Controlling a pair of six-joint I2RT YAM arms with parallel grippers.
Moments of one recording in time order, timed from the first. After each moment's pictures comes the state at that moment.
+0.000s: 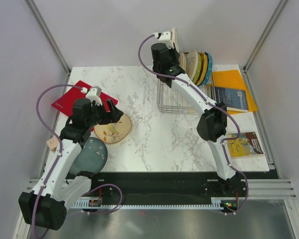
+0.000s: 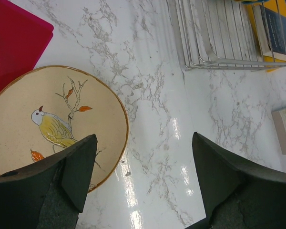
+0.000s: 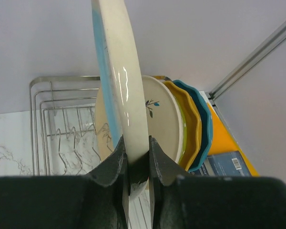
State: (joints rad) left arm -0.19 0.94 0.82 -0.36 0.24 -0.35; right arm 0.59 2.28 2.33 -0.25 1.02 -0.14
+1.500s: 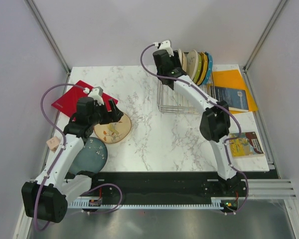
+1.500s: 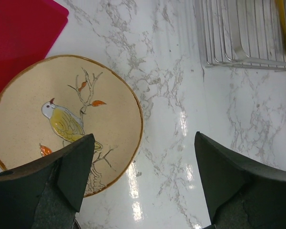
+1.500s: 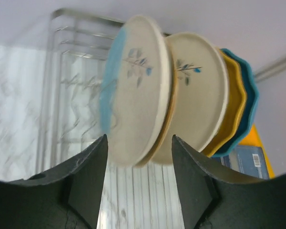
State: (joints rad) left arm -0.18 1.02 0.79 -0.34 0.21 -0.35; right arm 0.55 2.32 2.26 -0.37 0.86 -0.04
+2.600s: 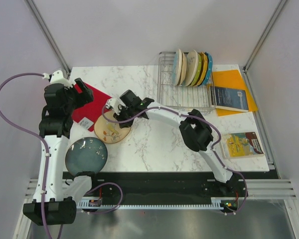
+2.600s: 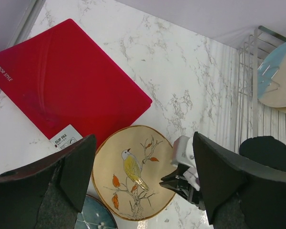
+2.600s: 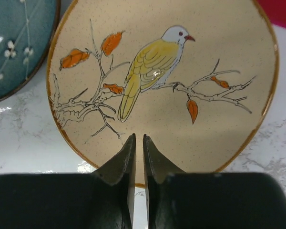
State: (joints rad) left arm 0.06 0.98 1.16 -0.53 -0.01 -0.31; right arm 0.88 2.34 1.98 -0.48 -0.43 -0.25
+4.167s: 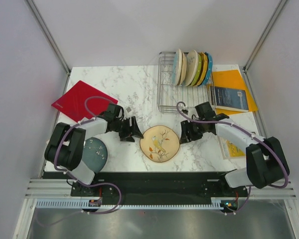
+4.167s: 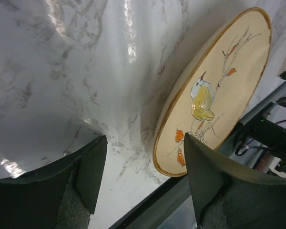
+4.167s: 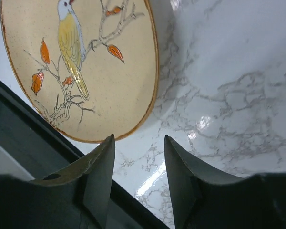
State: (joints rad) left arm -0.32 1.59 0.76 -0.25 0.56 -0.50; right arm 0.40 1.40 0.85 -0.52 -0.44 0.07
